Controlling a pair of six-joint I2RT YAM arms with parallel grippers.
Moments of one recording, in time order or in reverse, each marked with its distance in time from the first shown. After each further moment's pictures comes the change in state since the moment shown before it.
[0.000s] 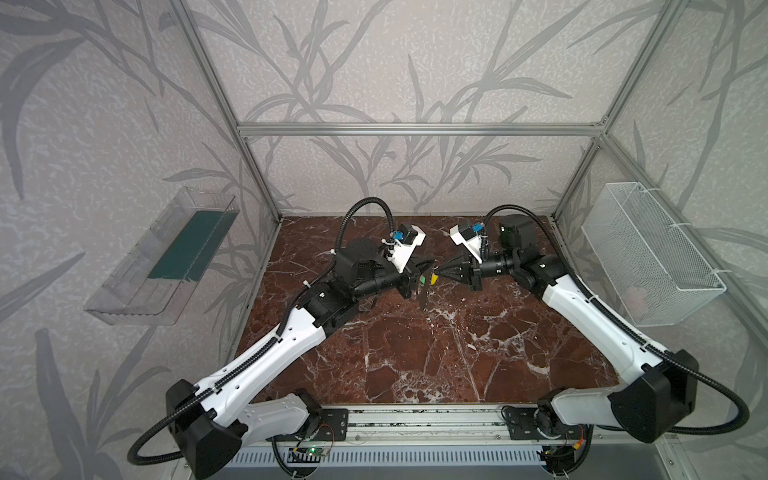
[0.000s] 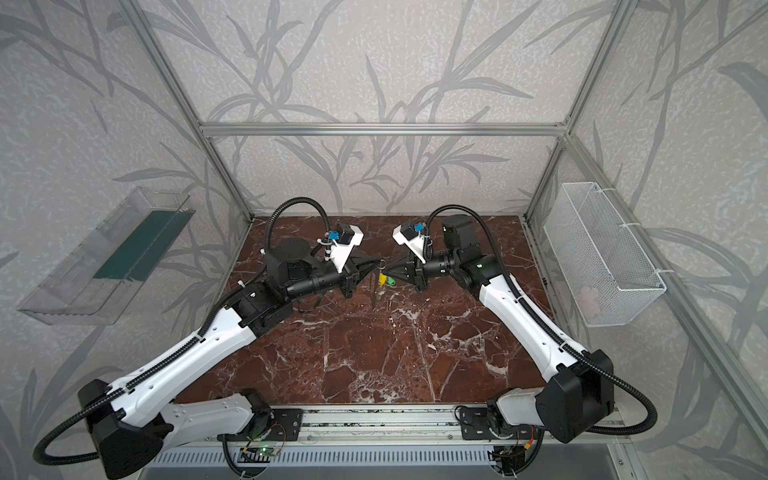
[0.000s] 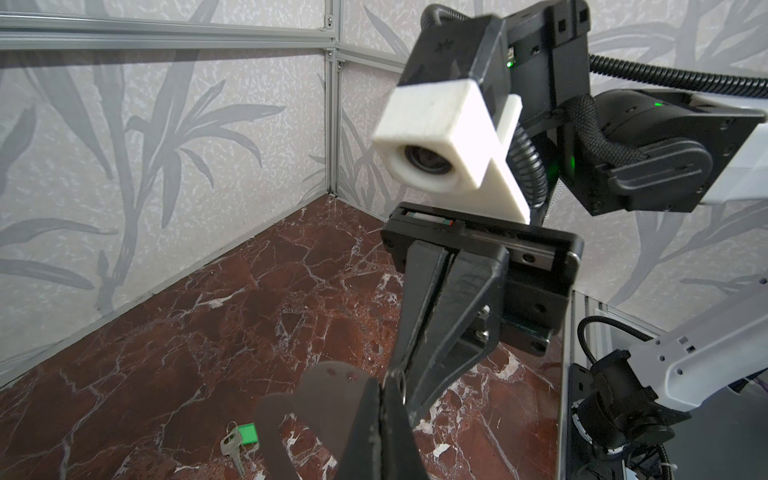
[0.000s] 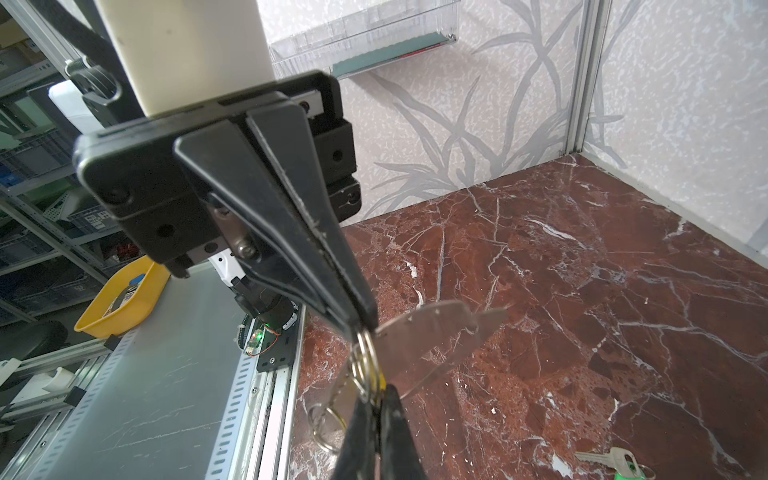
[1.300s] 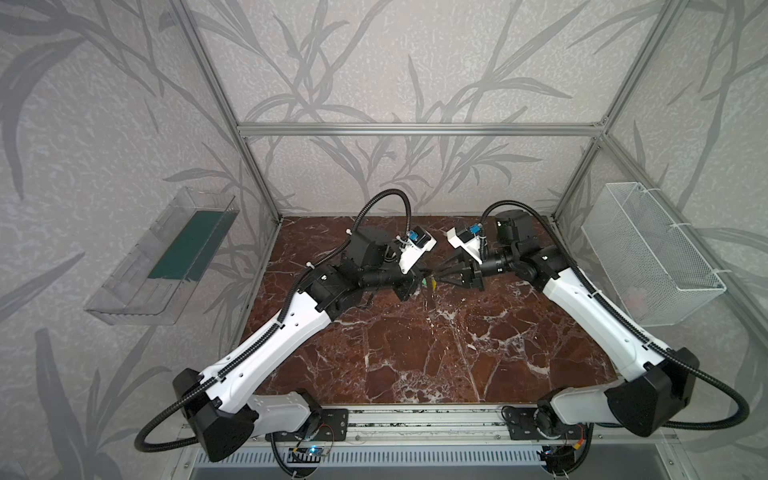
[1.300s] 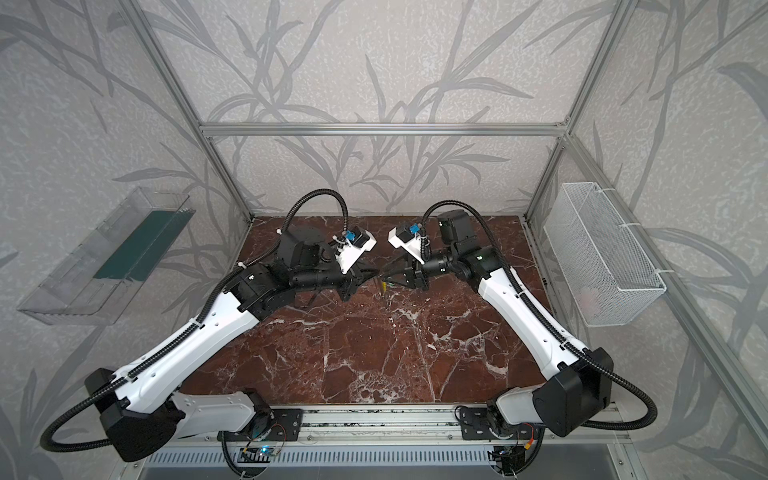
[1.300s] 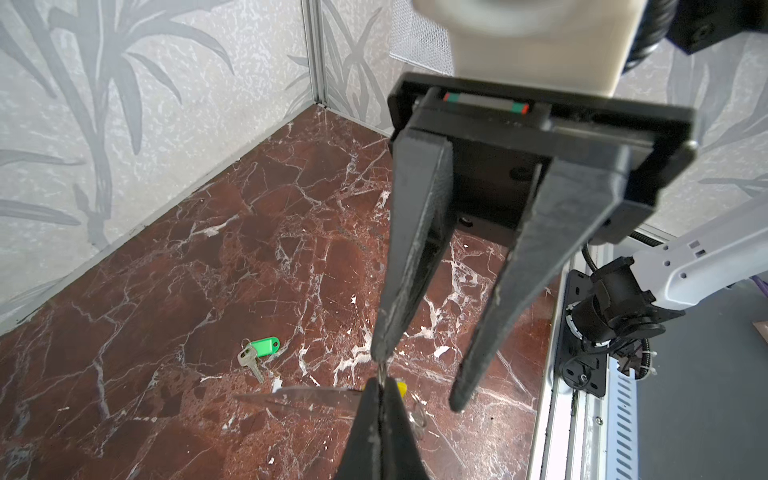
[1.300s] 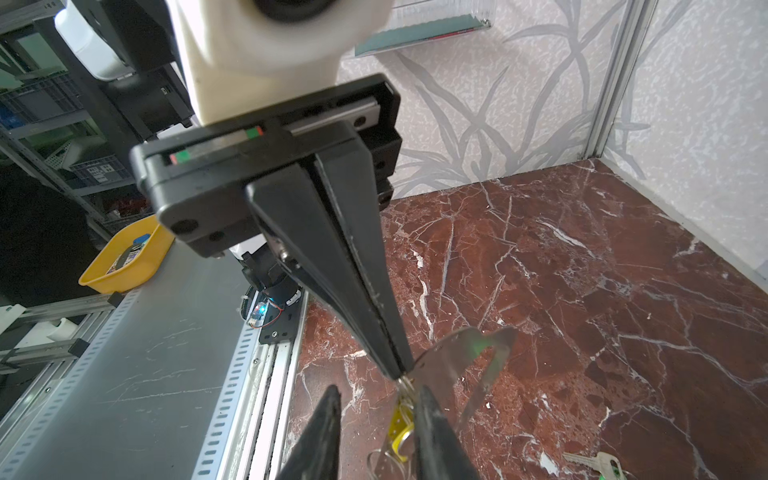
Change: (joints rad) left arm -0.017 0.093 0.226 -0.428 0.019 0.161; right arm 0.006 0.028 0.113 -0.218 -0.001 -0.175
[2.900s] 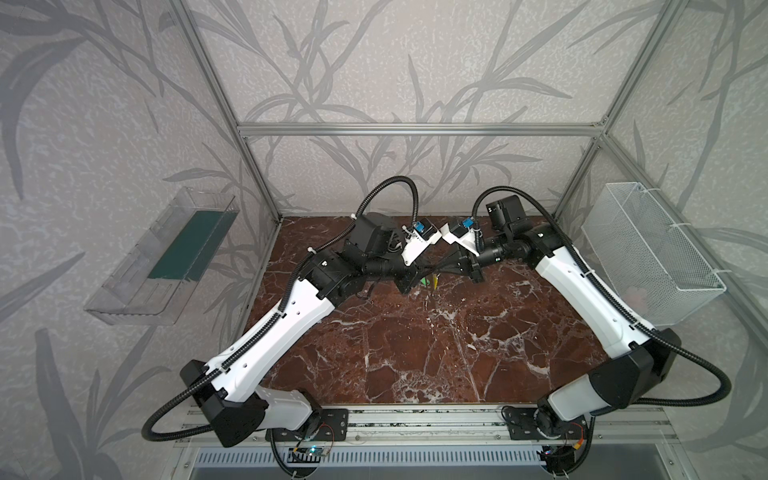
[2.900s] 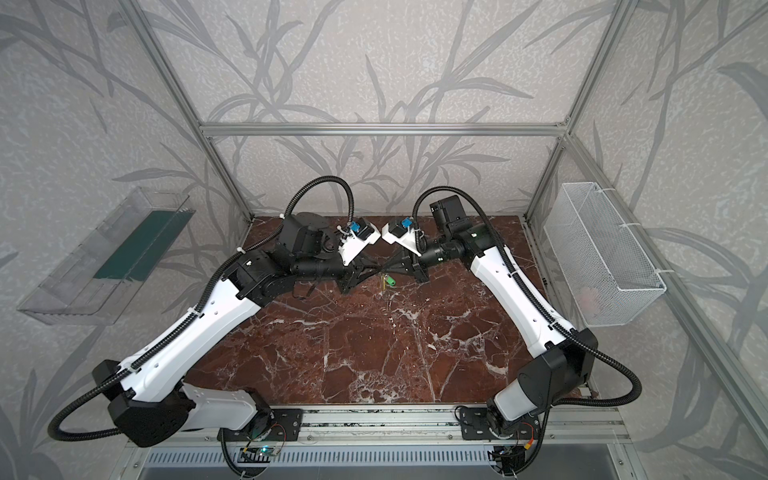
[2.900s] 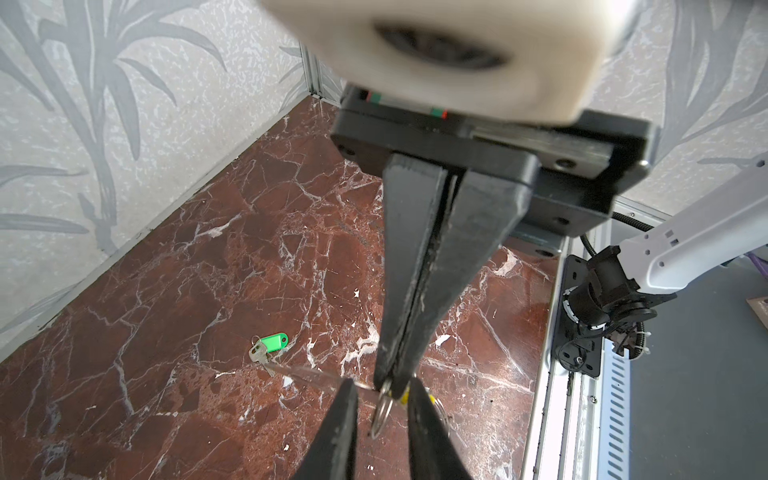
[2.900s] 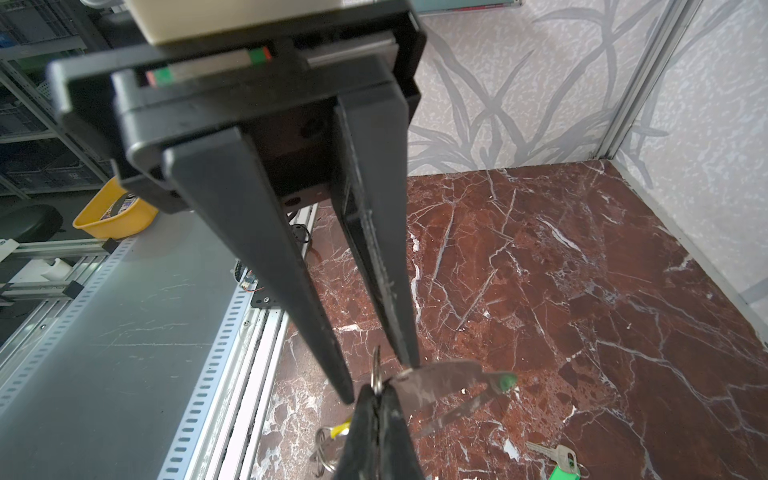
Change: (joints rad) left arm -0.001 0.092 0.201 -0.186 0.004 0.064; right arm 0.005 0.155 0.288 -0.359 0.016 -0.325
